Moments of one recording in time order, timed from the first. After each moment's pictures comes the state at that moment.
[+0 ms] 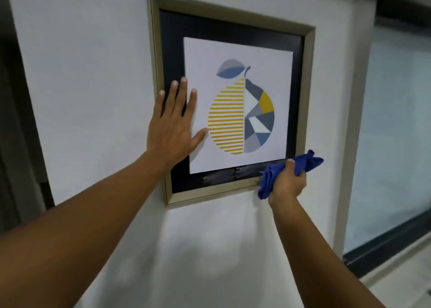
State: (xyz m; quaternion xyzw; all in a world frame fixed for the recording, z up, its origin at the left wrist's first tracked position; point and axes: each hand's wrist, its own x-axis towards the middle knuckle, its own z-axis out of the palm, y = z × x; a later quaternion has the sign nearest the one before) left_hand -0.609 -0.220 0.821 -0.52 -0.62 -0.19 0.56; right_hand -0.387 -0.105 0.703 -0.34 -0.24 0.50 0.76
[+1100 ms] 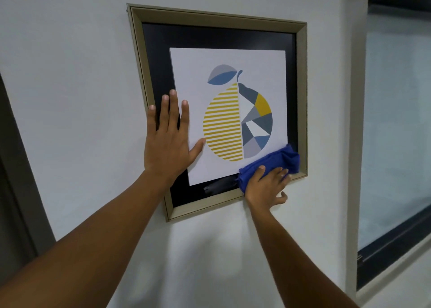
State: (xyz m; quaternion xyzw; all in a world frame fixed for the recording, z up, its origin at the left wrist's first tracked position) left_hand -0.611 -0.204 0.816 -0.48 -0.62 -0.18 0.59; right_hand -0.456 -0.083 0.682 -0.61 -0.48 0.23 0.59
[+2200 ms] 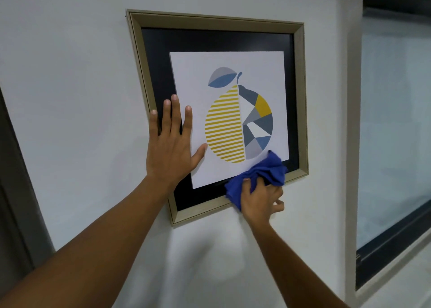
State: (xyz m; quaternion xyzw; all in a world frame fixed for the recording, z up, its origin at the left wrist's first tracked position) left_hand -0.613 -0.205 0.811 -0.50 -0.61 -0.18 0.59; right_hand -0.459 -0.113 0.665 -0.58 -0.55 0.18 0.57
